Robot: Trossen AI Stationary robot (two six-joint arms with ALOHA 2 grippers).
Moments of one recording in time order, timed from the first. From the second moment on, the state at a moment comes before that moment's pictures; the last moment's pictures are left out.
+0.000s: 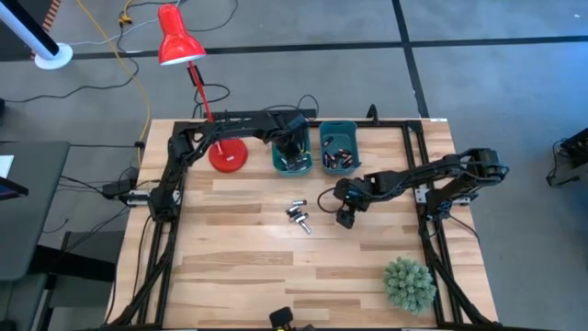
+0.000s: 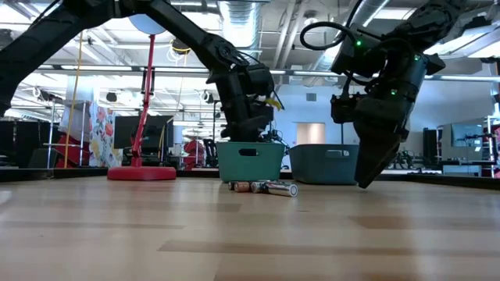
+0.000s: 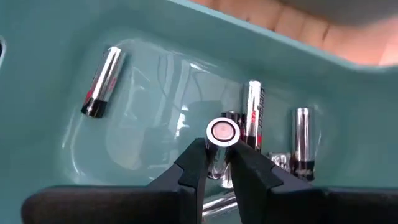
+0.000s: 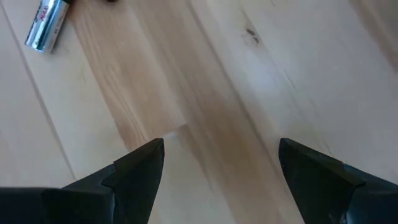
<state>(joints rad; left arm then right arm) 0.48 2.15 1.72 -0.71 -0.01 0.09 -0.04 1.50 0.68 -0.30 0.00 0.46</state>
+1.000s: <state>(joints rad) 0.49 2.19 1.71 -0.72 0.02 0.05 -0.06 1.50 0.68 -0.31 -0.01 0.44</state>
